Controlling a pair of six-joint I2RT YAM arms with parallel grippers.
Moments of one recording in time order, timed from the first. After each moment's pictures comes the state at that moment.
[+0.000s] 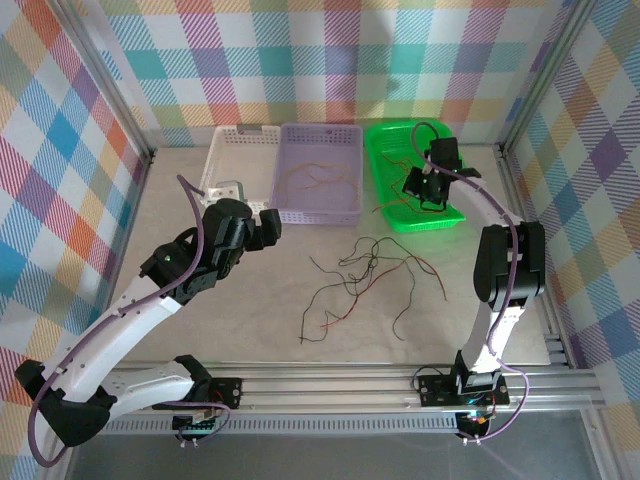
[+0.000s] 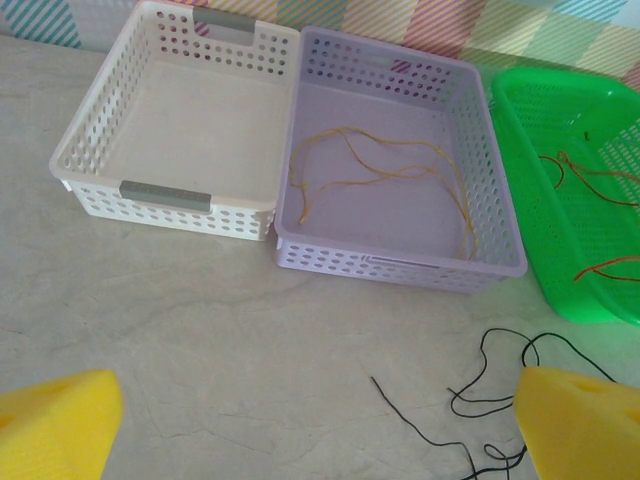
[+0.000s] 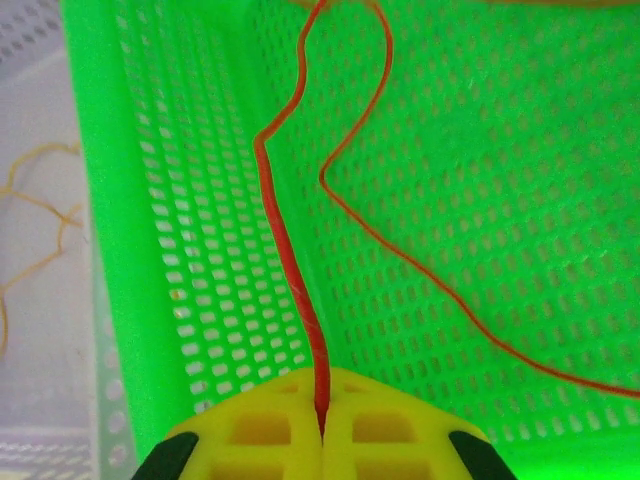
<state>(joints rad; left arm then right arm) -0.71 1.06 1.19 -0.76 -0.51 -0.58 0.11 1.89 1.50 -0.49 -0.17 0.46</state>
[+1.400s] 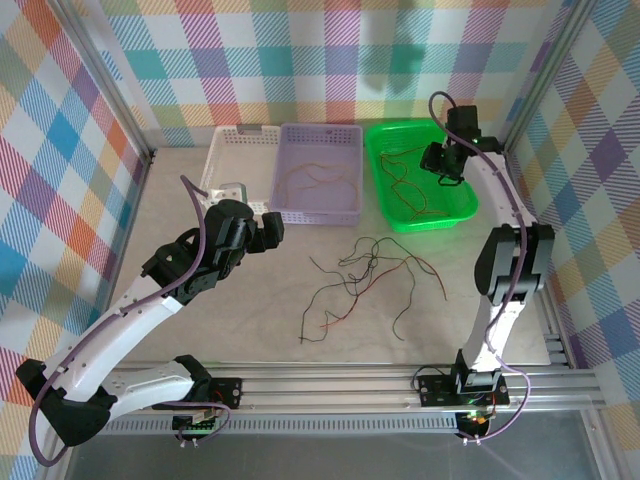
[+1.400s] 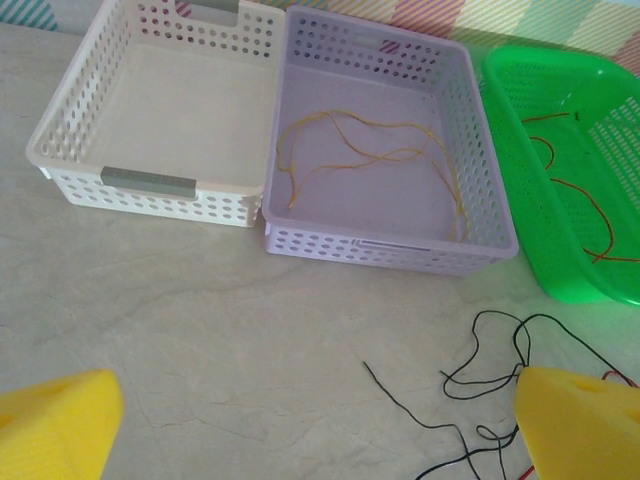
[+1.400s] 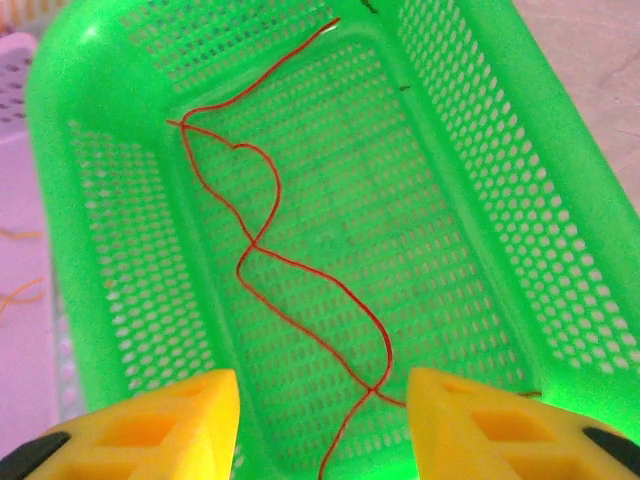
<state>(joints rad) -0.71 1.06 1.19 -0.76 -0.47 -0.58 0.08 1.90 1.80 -0.79 0.00 0.35</state>
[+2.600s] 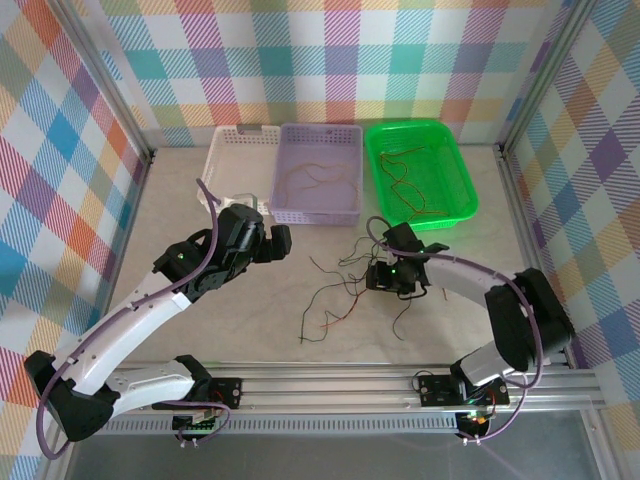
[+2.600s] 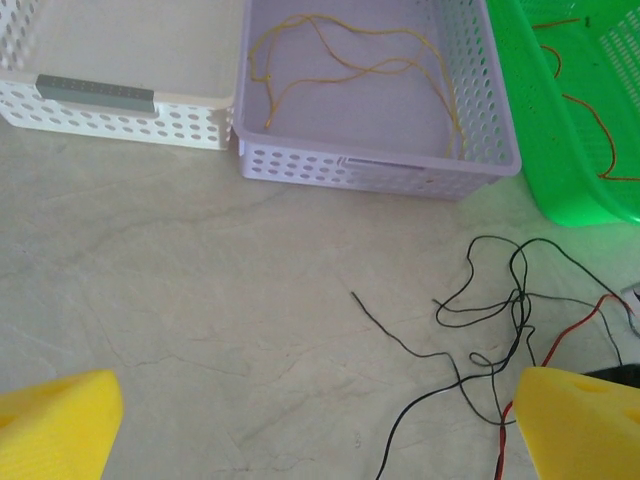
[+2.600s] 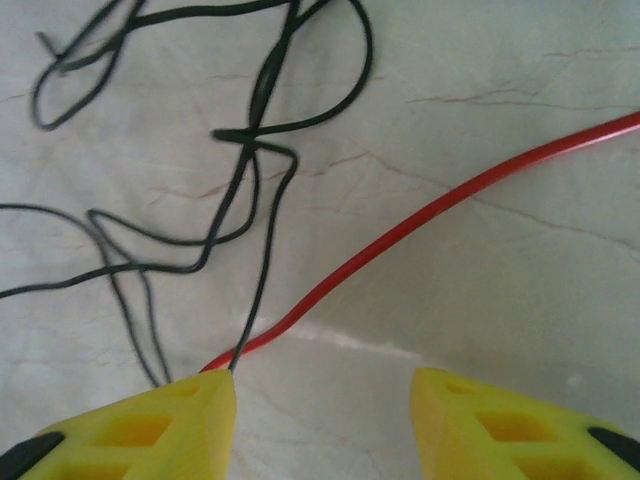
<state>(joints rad) -0.71 1.09 1.15 -0.81 -0.36 -0.61 0.51 1.51 0.79 -0.47 -0.19 0.55</state>
